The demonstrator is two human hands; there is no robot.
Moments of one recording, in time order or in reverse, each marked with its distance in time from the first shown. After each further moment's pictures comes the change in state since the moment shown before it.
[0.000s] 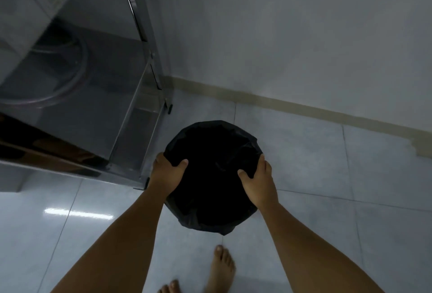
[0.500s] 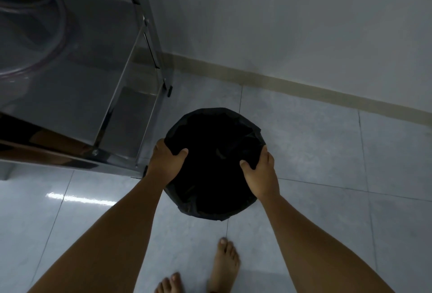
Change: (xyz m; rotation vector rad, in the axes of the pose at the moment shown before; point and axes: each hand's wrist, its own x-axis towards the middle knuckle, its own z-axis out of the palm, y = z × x) left_hand 0.052 -0.034 0.028 0.115 0.010 0.035; right_hand 0.033 0.034 0.051 0.015 0.008 0.010
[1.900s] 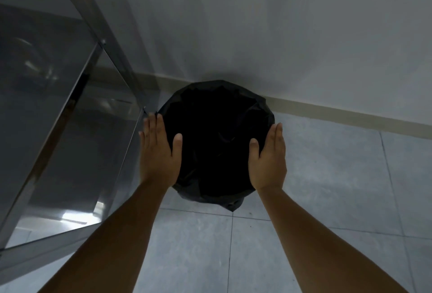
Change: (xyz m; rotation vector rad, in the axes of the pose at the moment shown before) left_hand 0.127 0.066 0.035 0.269 0.415 0.536; right_hand 0.160 -0.039 0.007 -0.087 0.393 -0.242
